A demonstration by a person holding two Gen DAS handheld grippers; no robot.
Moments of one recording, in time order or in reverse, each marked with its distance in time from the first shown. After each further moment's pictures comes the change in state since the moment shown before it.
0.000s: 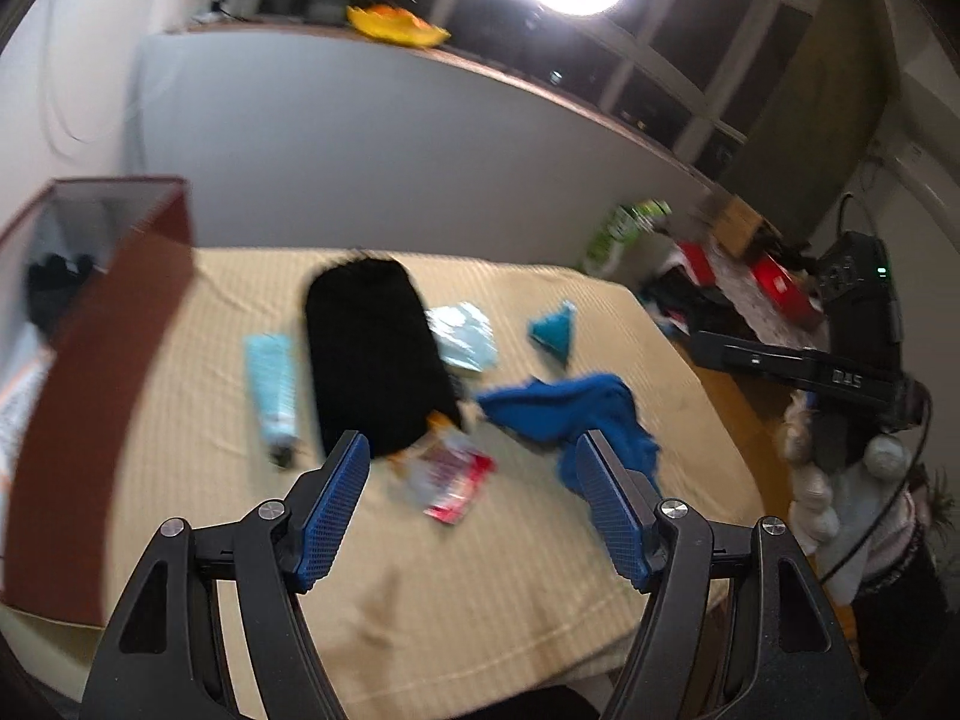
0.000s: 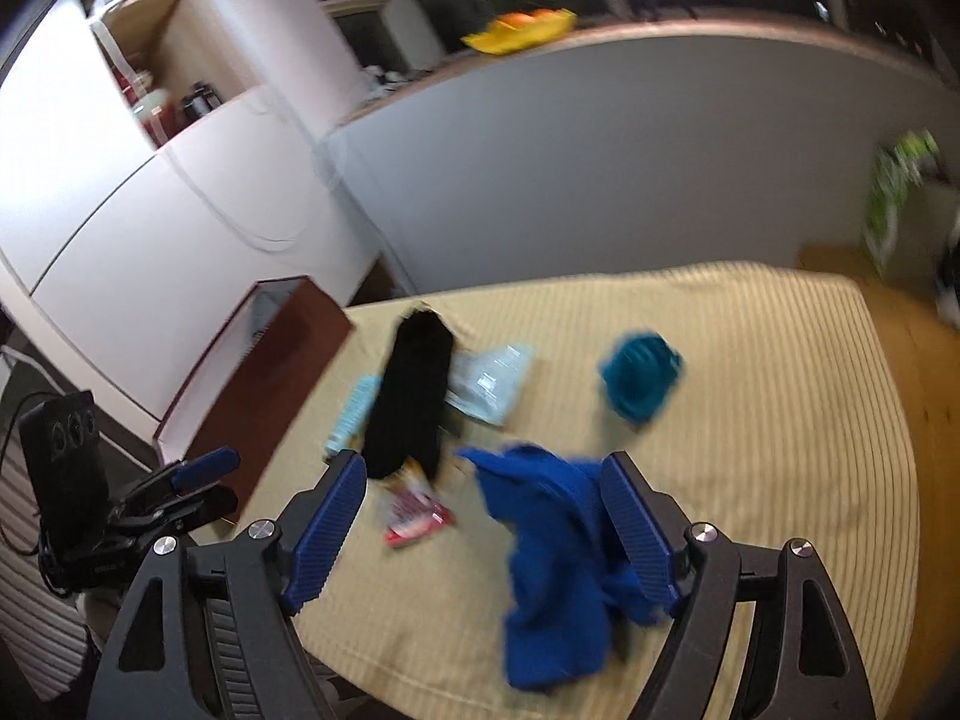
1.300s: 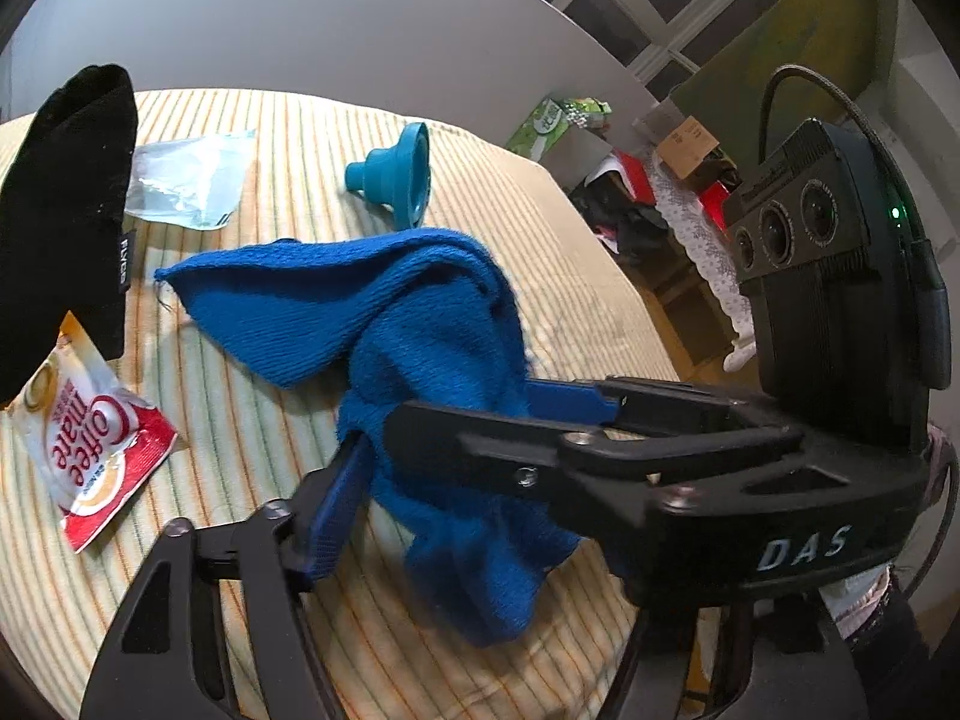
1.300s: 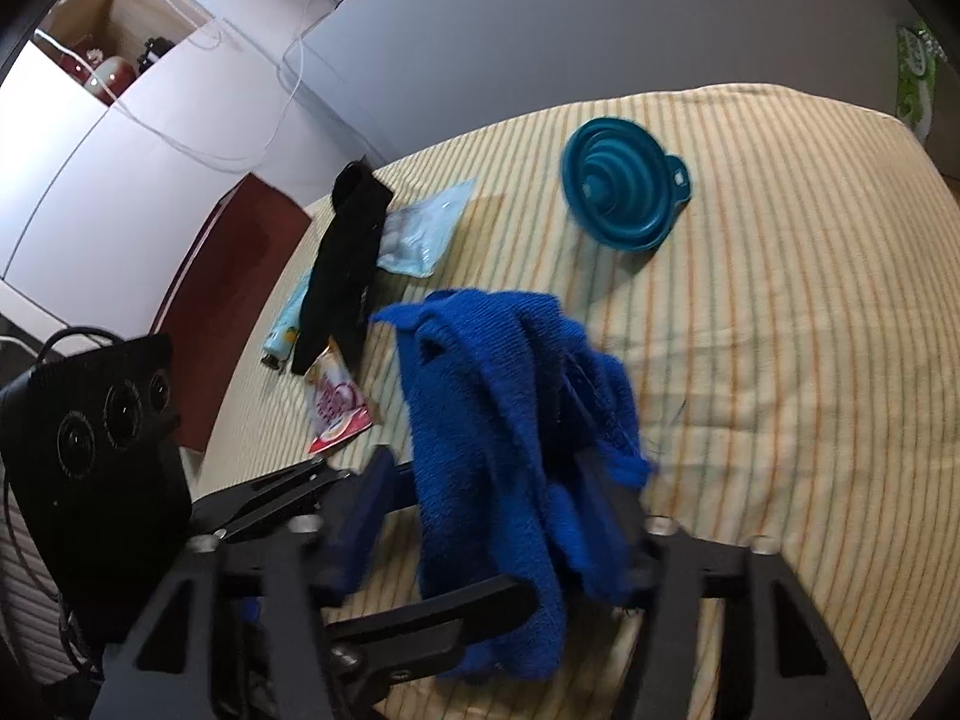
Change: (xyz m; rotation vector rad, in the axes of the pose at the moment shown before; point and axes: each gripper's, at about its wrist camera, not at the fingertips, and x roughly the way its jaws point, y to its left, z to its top) left arm 0.137 -0.083 -0.032 -0.039 0.199 -0.196; right arm 0.082 -0.042 -0.044 0.044 0.225 0.090
